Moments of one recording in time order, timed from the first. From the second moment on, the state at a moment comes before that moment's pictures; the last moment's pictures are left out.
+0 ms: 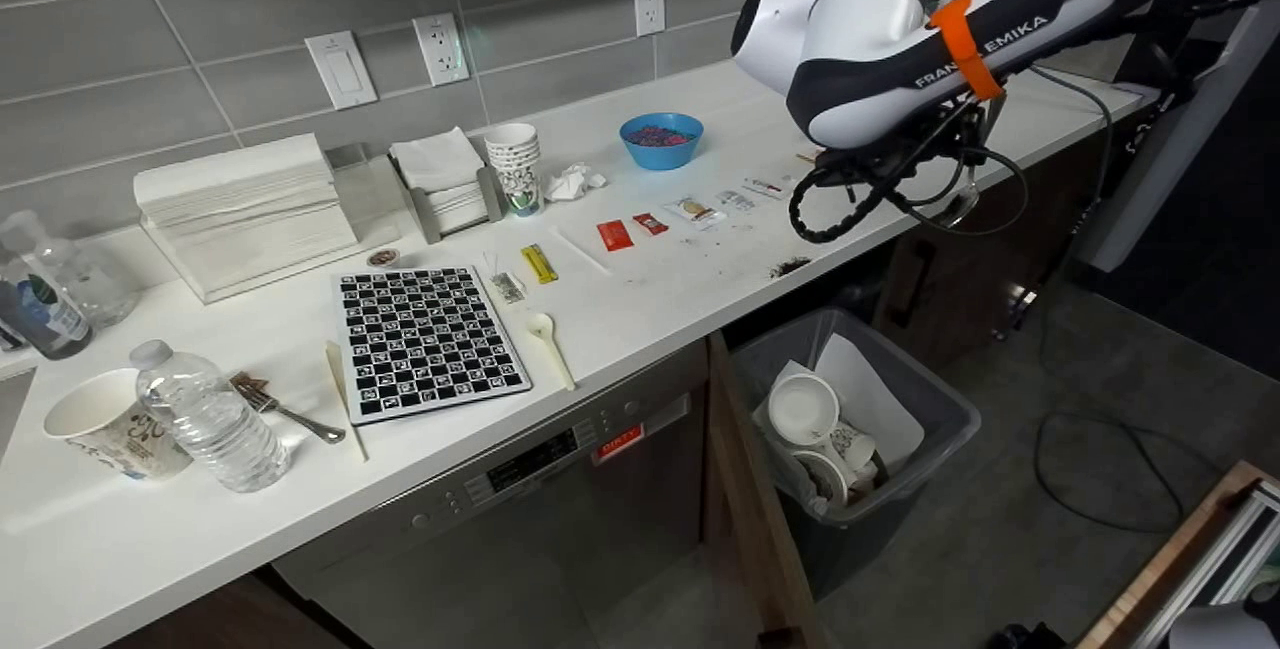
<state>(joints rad) 0.08 0.21 0.06 -1.92 -0.82 1.44 1.75</state>
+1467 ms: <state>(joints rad) -0.19 0.25 0.10 -2.16 -0.28 2.89 1.29</state>
